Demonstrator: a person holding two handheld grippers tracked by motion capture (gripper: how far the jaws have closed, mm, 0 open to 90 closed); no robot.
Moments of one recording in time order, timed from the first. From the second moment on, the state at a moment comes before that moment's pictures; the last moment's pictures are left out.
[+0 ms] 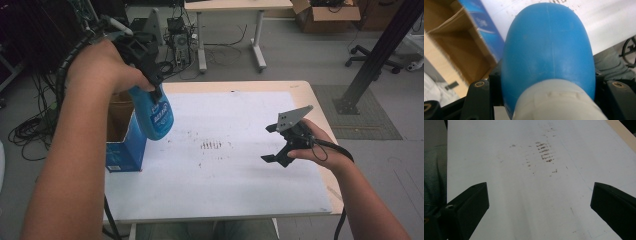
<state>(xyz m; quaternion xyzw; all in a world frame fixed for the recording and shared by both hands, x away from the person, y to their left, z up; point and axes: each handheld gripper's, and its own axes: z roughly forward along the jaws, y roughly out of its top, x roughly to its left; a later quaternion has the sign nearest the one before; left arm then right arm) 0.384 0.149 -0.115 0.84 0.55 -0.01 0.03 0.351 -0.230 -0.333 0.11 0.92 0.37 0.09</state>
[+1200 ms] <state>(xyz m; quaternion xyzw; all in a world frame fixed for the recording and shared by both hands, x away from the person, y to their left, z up) 0.404 0.264 -0.091 0.70 0.72 0.02 0.02 0.356 -0.232 -0.332 0.11 0.93 0.35 0.09</state>
